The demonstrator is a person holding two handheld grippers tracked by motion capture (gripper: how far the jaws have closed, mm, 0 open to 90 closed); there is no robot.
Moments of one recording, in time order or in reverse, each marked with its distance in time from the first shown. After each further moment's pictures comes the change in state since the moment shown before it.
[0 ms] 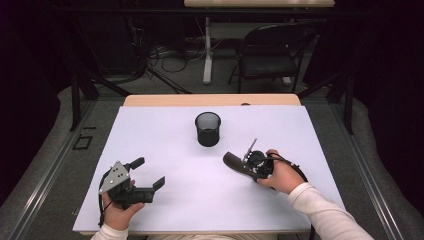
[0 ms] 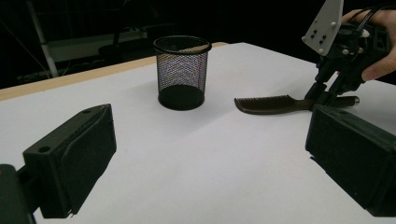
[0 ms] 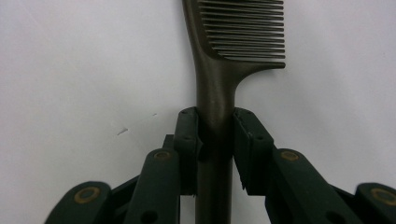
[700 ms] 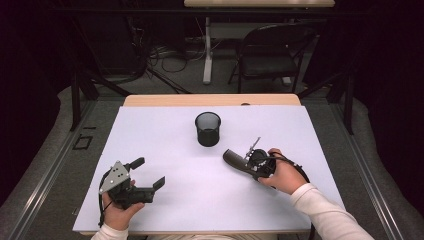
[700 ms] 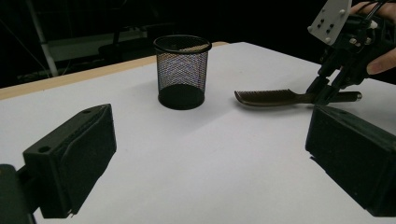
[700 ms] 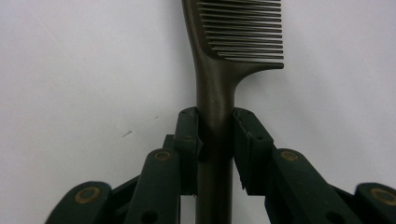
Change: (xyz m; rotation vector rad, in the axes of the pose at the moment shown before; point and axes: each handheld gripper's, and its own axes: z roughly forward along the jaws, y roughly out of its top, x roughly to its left) left arm 0.000 0.000 0.000 0.003 0.000 -0.001; right arm -0.001 -0.003 -0.011 -0.057 0.003 0.017
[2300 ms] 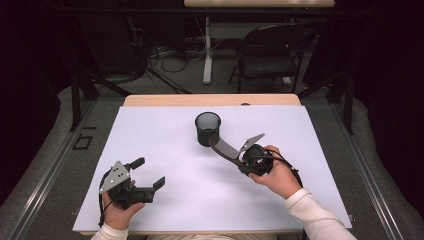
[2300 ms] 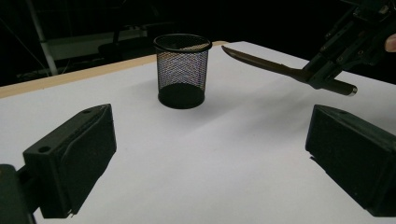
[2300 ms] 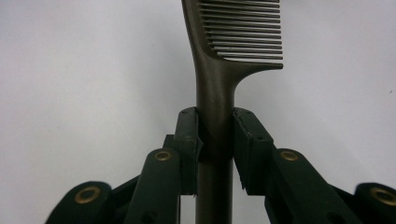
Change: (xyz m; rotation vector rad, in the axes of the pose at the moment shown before) left arm 0.001 -0.001 0.001 0.002 -0.002 -0.005; right arm 0.020 0.015 -0.032 -0.317 0.018 0.039
